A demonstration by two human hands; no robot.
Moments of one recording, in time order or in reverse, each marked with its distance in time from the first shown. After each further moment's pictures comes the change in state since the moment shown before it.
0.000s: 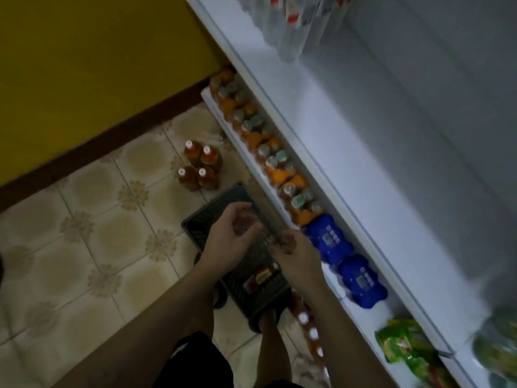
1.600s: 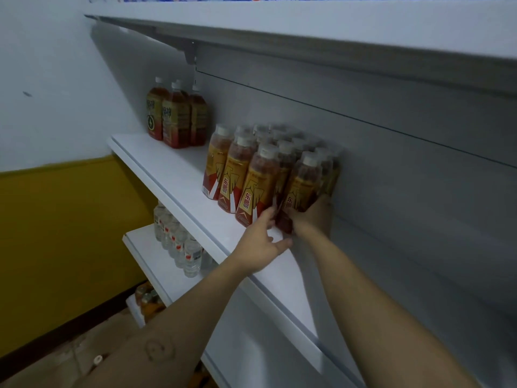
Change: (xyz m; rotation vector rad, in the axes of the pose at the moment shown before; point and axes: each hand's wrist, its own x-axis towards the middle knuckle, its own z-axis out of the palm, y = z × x) left_hand 0.018 0.447 0.080 0.042 -0.075 0.724; right_hand -0.079 -0.280 -0.396 0.056 0.995 -0.460
